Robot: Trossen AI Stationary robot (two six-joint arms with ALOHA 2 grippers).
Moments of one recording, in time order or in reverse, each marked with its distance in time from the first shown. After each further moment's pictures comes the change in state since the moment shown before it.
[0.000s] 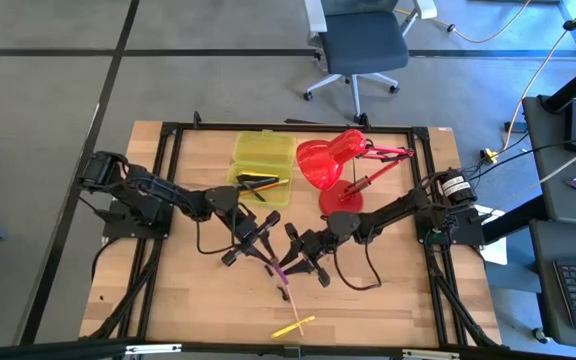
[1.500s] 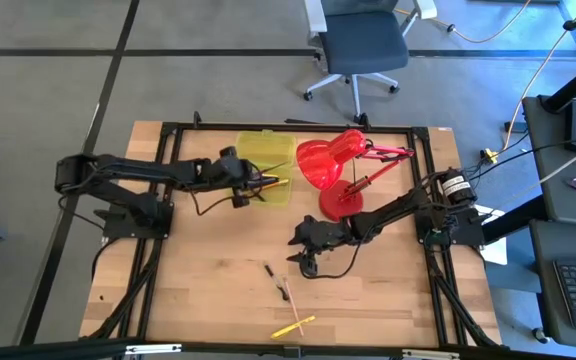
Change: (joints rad) left arm 0.351 -0.249 -0.002 -1.016 -0.987 0.140; right arm 0.001 -0.001 -0.001 -0.645 0.391 0.238
